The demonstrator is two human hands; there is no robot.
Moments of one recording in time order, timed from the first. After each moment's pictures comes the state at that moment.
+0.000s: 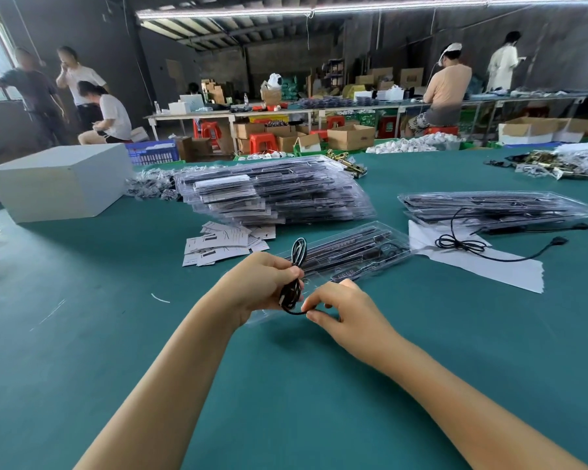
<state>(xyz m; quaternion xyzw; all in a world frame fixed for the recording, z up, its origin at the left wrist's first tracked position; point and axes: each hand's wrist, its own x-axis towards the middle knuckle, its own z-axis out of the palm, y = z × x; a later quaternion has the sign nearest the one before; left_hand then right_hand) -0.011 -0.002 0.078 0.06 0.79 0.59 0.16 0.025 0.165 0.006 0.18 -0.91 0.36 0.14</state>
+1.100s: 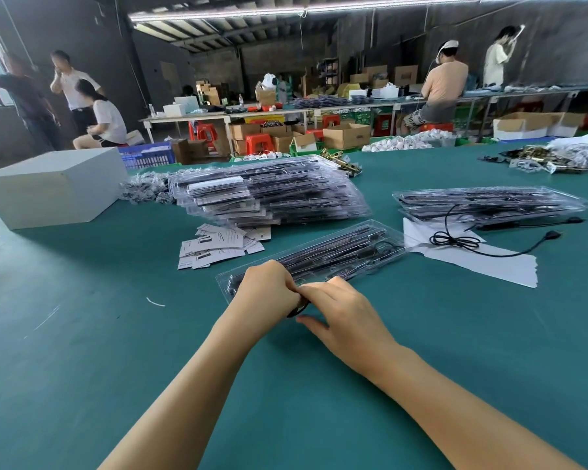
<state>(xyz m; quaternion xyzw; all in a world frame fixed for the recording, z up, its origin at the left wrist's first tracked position) -0.005 0.019 0.068 0.11 0.96 0.27 0.03 0.030 0.161 0.005 0.26 -0.89 0.21 0.31</state>
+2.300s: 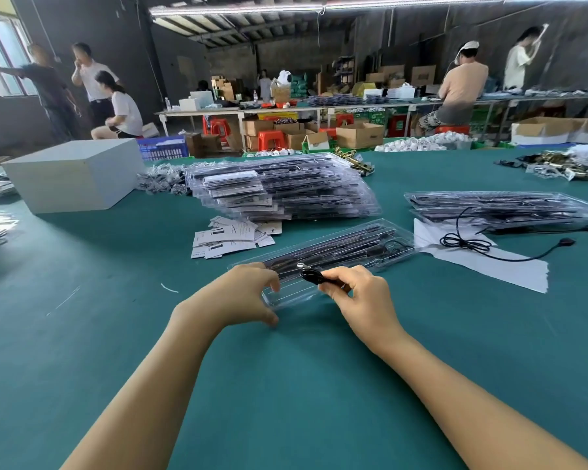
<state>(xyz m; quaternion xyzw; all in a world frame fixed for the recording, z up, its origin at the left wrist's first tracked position) -0.017 -0.036 0.060 0.22 0.97 0.08 0.05 0.017 0.166 0.006 0.11 -0.86 0.42 0.28</state>
